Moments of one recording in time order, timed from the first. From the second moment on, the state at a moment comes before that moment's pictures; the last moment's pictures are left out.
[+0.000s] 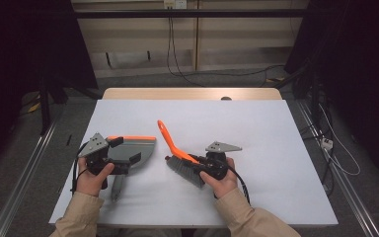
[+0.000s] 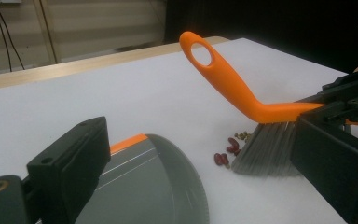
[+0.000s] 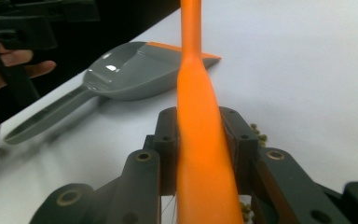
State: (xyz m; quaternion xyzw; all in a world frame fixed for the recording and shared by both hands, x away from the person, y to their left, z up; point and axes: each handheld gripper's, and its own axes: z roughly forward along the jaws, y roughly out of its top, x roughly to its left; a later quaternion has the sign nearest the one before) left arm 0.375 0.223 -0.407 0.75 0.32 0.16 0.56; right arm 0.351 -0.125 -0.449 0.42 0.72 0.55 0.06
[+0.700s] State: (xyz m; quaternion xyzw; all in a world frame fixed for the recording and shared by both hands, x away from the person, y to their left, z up) left arm 0.375 0.226 -0.406 0.74 0.33 0.16 0.56; right arm 0.370 -0.079 -0.433 0.43 0.69 0.57 0.09
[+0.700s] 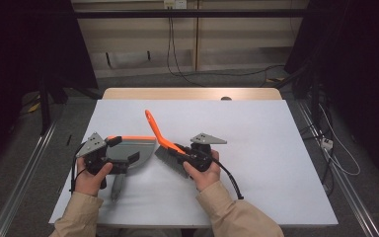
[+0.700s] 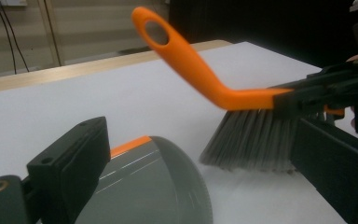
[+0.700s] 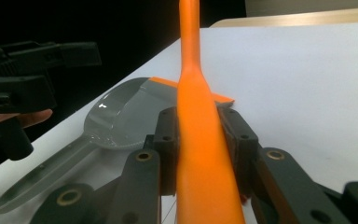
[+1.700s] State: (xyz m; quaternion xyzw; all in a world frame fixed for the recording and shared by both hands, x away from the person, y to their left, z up) left arm 0.373 0.224 -0.406 0.75 0.32 0.16 0.56; right arm 0.362 -0.119 -0.452 0.48 0.69 0.53 0.11
